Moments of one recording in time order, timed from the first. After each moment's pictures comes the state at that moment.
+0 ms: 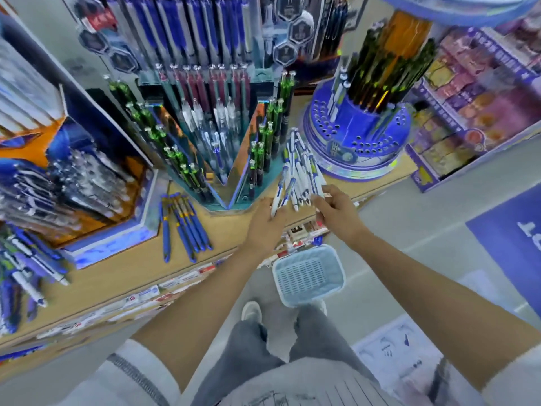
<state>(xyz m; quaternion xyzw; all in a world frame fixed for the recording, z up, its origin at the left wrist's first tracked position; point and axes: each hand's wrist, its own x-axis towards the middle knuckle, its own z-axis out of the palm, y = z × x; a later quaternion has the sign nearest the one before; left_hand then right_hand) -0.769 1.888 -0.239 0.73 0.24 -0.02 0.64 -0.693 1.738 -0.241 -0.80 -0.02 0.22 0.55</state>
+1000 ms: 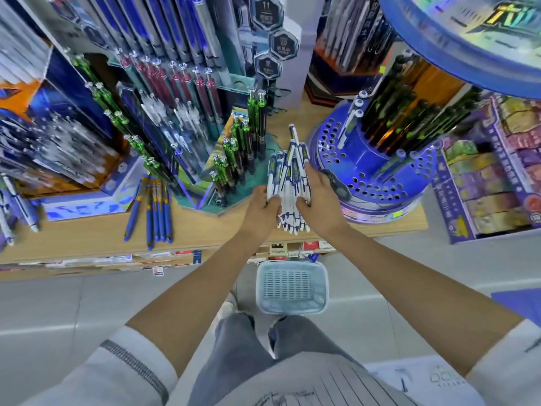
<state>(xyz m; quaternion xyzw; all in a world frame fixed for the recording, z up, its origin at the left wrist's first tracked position) -0.683 1.844 -0.235 0.63 0.39 0.03 0.67 -0.584 1.745 -0.242 -0.89 -0.31 0.17 0.28</state>
